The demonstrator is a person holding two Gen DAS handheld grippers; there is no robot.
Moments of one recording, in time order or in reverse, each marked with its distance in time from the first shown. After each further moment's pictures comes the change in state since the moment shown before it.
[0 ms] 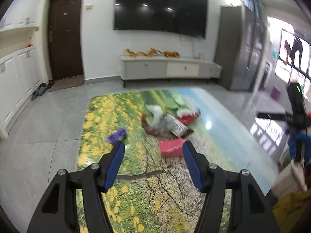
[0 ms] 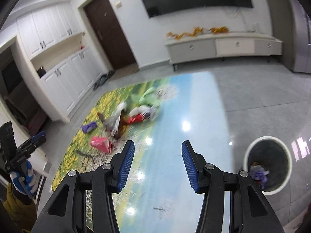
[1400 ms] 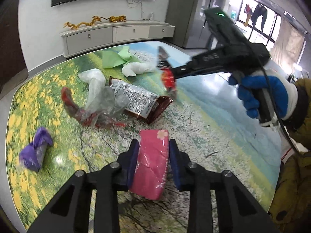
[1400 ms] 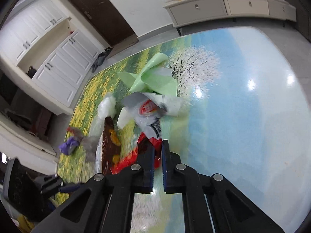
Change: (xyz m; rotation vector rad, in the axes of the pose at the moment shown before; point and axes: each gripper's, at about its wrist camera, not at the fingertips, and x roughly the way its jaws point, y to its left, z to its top) left arm 0.147 -0.026 -0.025 0.176 0.240 -0.335; right arm 0.183 0.016 0.055 0.114 0.194 0.066
